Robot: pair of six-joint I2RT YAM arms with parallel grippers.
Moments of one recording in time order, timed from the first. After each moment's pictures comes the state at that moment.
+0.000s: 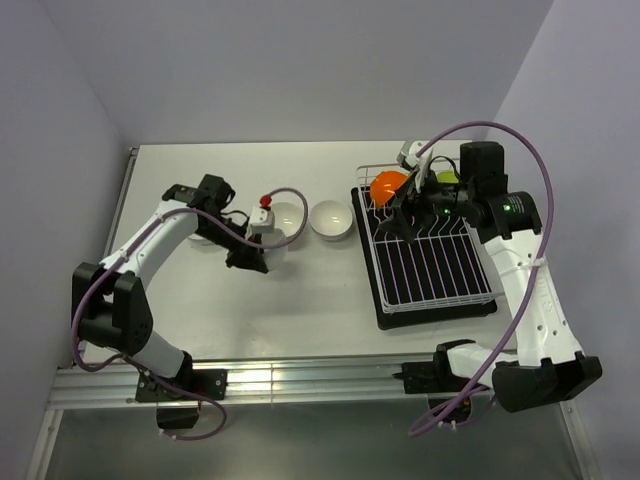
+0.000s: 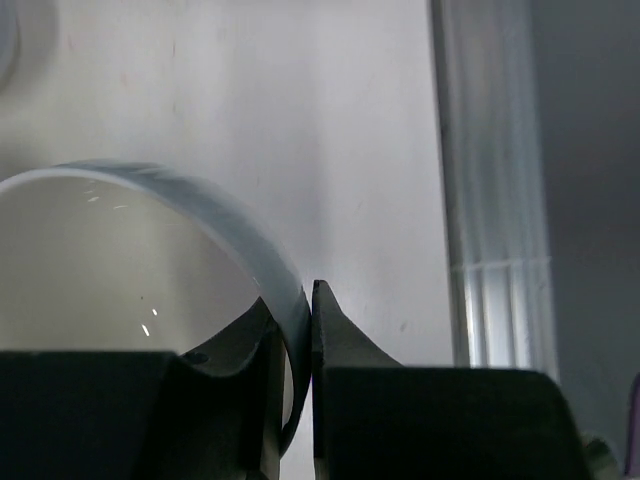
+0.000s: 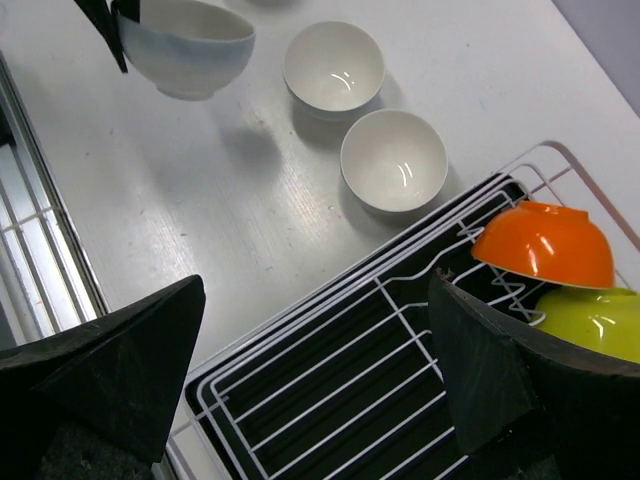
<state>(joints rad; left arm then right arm) -0.31 1.55 1.21 -1.11 0.92 1.13 0.14 1.16 1.43 -0.94 -0.76 -0.54</state>
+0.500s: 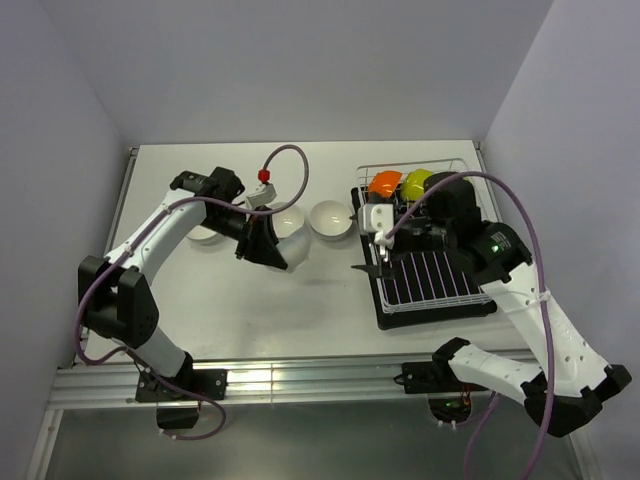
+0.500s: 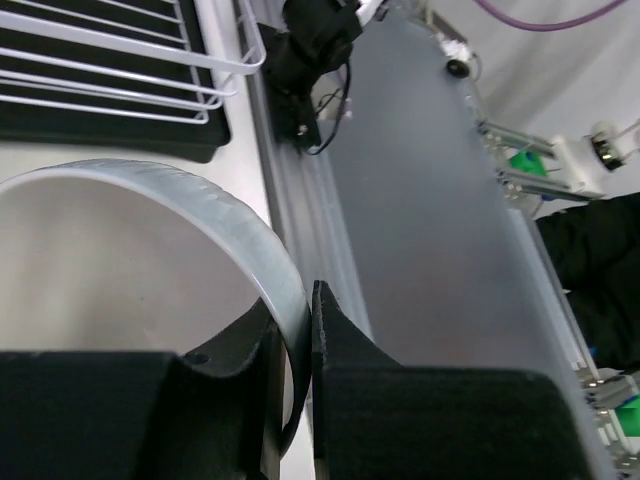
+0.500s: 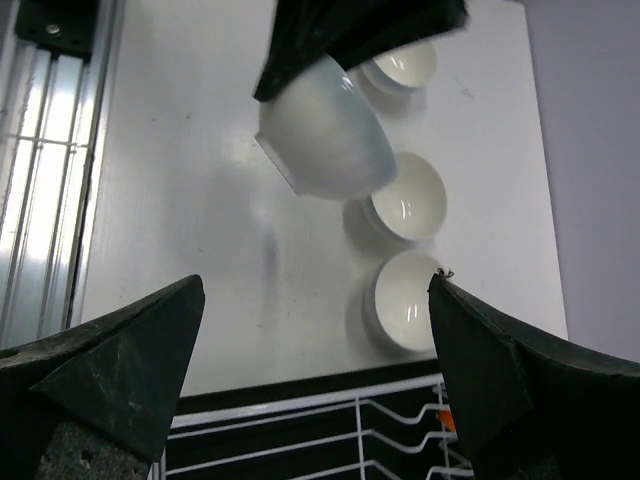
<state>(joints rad) -0.36 1.60 1.40 -1.33 1.38 1.01 0.51 1.01 1.33 -0.86 -0.74 -0.80</state>
